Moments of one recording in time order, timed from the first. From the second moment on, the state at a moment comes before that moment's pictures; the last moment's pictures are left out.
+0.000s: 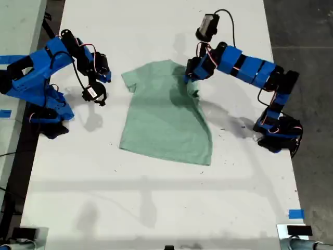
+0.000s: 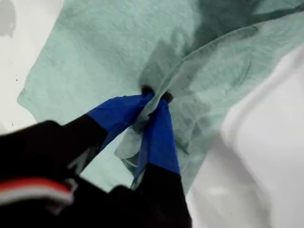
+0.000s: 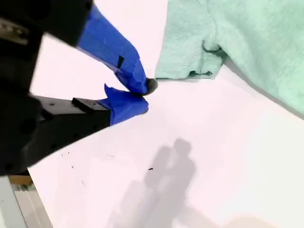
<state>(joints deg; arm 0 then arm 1) -28.8 115.6 105.8 80.5 23.0 33.9 78.0 75.2 68.7 -36.4</state>
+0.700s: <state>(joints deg) -27.7 115.6 105.8 80.5 22.5 34.6 70.9 66.8 76.6 -38.1</state>
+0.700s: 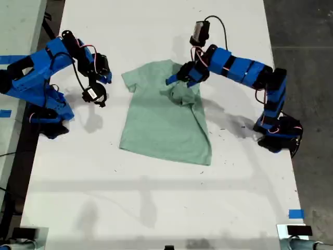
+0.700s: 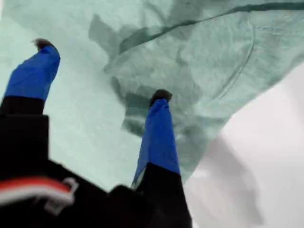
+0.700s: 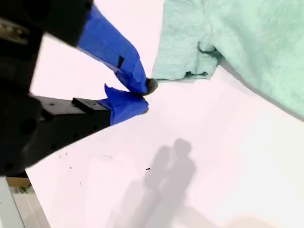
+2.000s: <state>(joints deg) -40.3 70.7 81.6 72.8 37.4 33.7 121.5 105.8 83.3 -34.5</state>
